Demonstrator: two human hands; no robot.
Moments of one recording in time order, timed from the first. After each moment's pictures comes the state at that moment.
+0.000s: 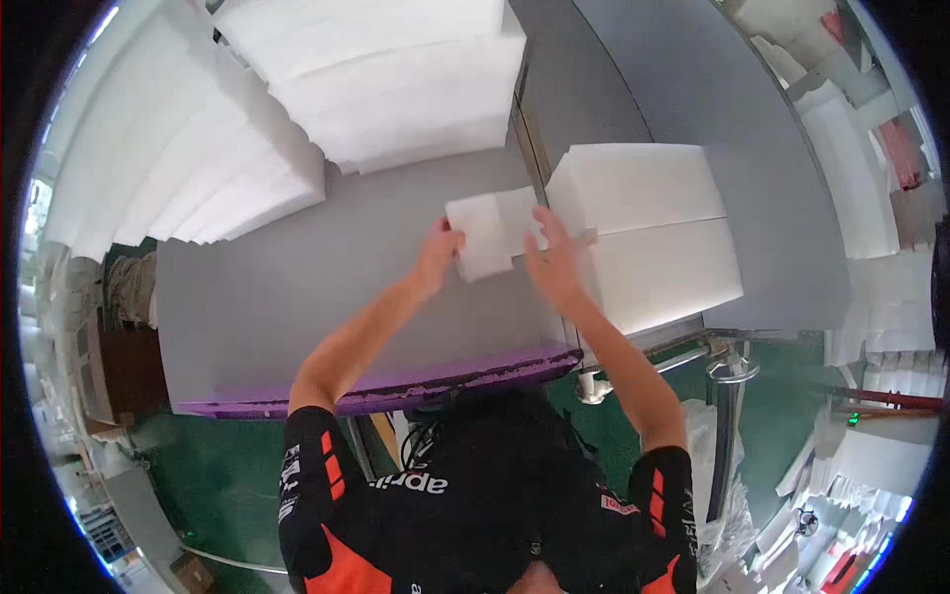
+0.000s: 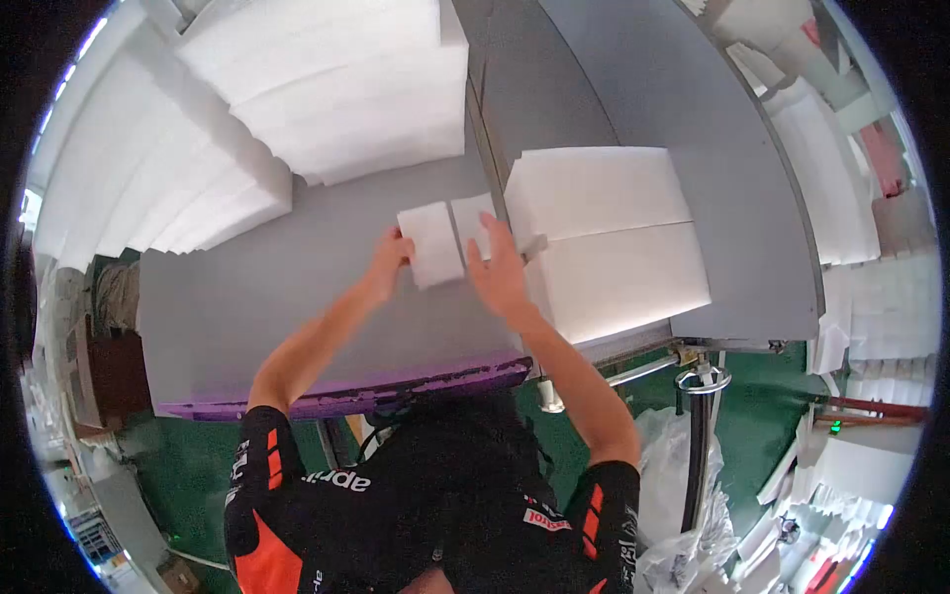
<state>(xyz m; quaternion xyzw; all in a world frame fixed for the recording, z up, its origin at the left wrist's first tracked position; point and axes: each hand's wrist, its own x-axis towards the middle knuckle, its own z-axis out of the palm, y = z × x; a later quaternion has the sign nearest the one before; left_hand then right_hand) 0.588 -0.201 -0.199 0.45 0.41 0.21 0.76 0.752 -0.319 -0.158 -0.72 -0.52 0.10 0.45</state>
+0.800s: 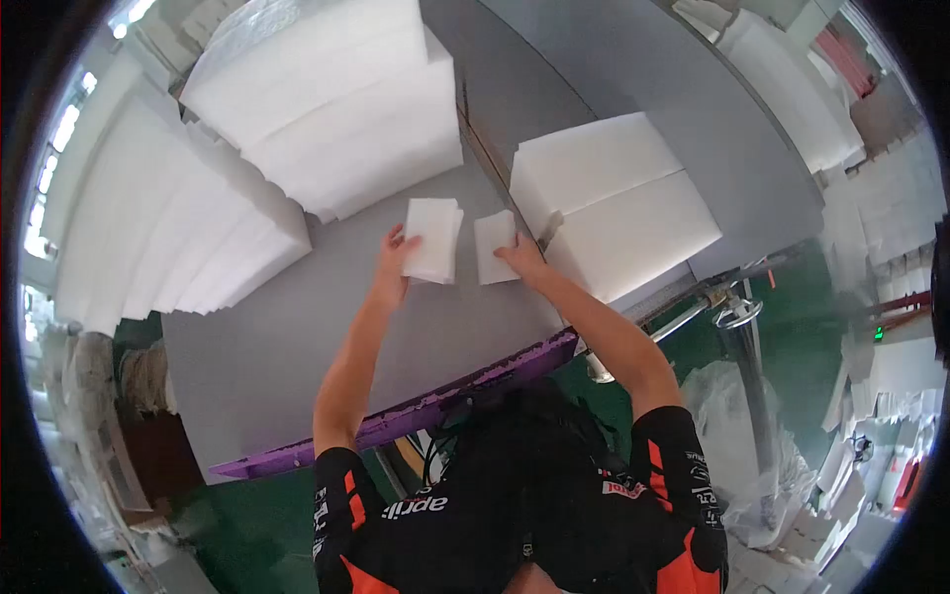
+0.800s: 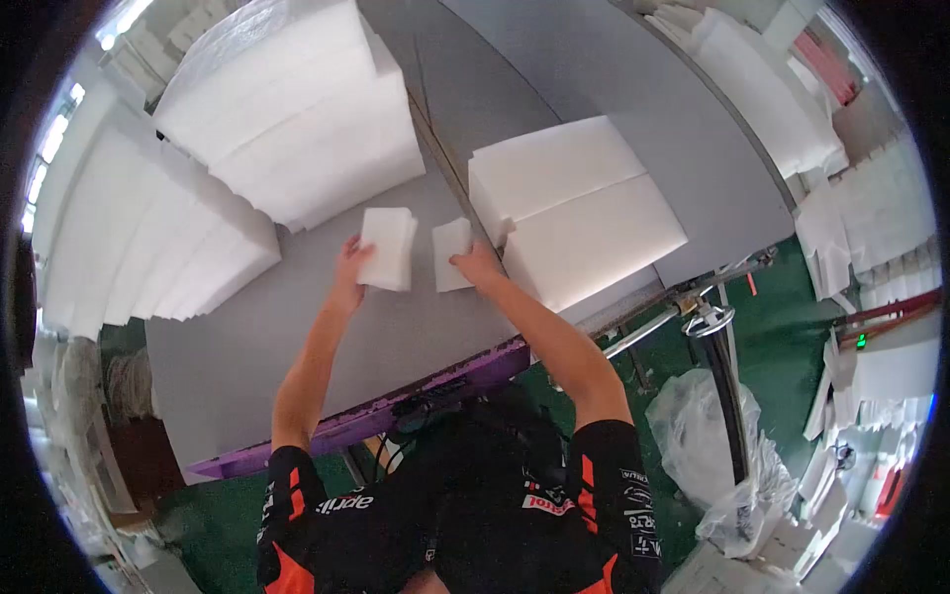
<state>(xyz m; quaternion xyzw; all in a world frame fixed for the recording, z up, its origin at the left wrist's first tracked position) 0.557 -0.171 -0.186 0.48 0.35 0.24 0.77 0.774 -0.304 -0.234 -0.71 -0.23 0.50 0.43</state>
